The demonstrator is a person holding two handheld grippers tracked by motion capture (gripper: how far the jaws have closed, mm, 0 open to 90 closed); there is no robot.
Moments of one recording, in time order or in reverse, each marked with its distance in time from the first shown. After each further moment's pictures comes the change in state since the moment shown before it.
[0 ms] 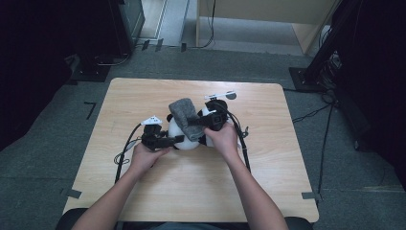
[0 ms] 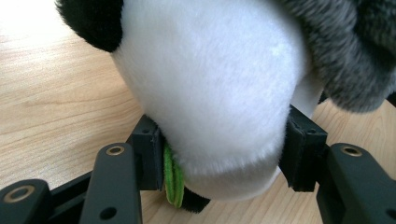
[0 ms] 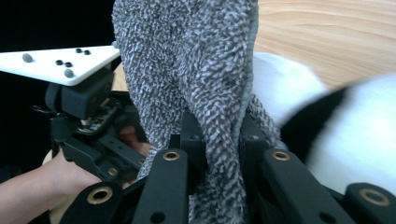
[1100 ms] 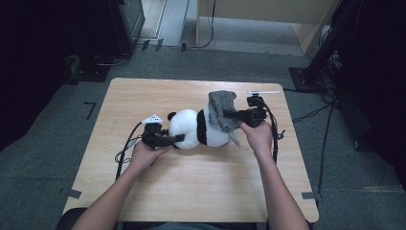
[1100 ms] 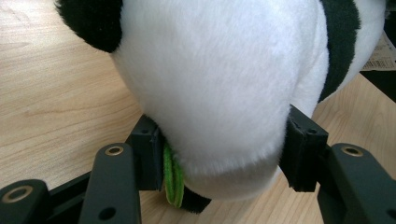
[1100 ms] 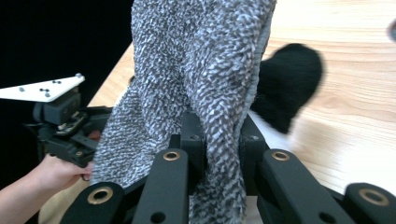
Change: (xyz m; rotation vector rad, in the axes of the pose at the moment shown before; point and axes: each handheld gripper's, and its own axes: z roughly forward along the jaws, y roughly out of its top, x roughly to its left) left arm 0.002 0.004 0.002 0.008 -0.009 0.024; right arm -0.060 -0.014 -0.094 -0.132 -0.083 0.120
